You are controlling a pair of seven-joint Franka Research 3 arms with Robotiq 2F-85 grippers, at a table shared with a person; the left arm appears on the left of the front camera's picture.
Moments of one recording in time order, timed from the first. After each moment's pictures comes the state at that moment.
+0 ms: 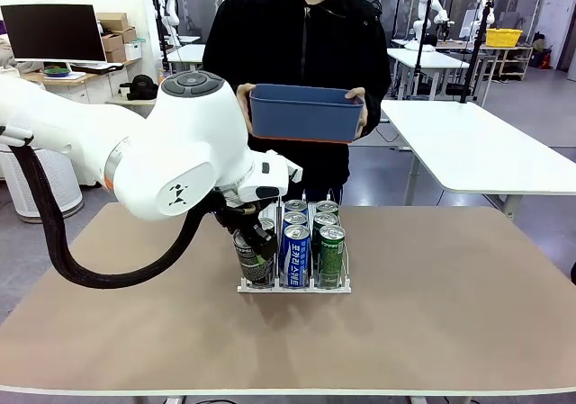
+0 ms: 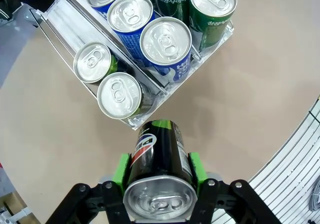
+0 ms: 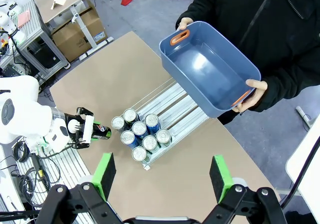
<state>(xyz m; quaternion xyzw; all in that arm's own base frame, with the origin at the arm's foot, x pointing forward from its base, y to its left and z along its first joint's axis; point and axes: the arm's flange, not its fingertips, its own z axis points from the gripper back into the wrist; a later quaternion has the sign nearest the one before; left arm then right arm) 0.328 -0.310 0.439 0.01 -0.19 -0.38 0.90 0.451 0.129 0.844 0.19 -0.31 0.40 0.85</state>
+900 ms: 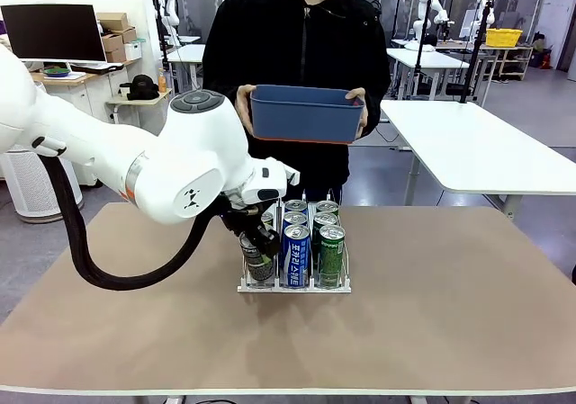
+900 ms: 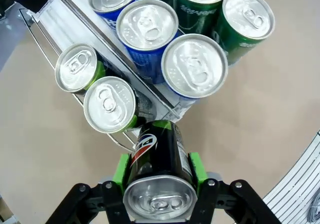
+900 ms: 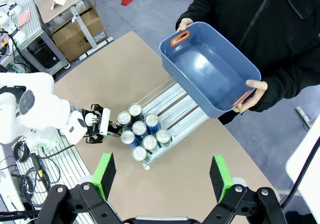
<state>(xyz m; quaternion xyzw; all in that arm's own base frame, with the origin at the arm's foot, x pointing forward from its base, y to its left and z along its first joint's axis) 0.375 -0.308 0.406 -0.02 -0.19 -0.37 0.91 0.451 0.129 0.844 0.19 -0.31 0.40 0.85</state>
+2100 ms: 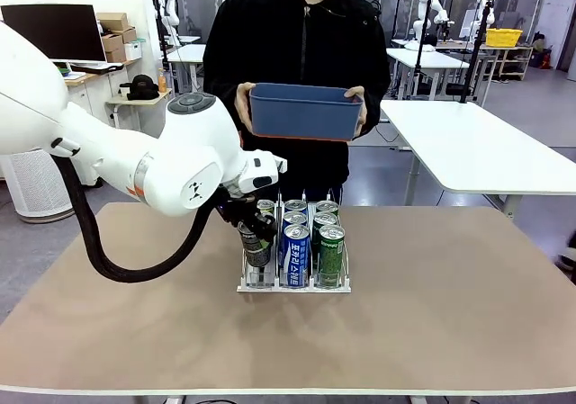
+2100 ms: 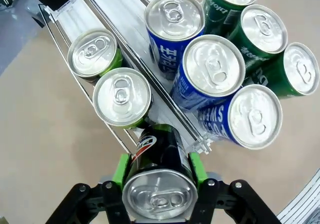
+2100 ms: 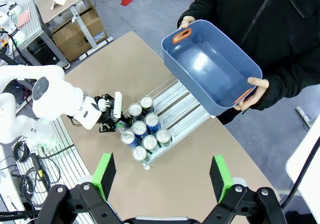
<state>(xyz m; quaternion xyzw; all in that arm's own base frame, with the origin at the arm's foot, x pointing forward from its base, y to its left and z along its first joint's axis) 0.426 -0.294 0.392 -0.04 -0.20 -0.31 0.93 0.451 0.129 0.844 0.19 -0.31 0.40 0.85</state>
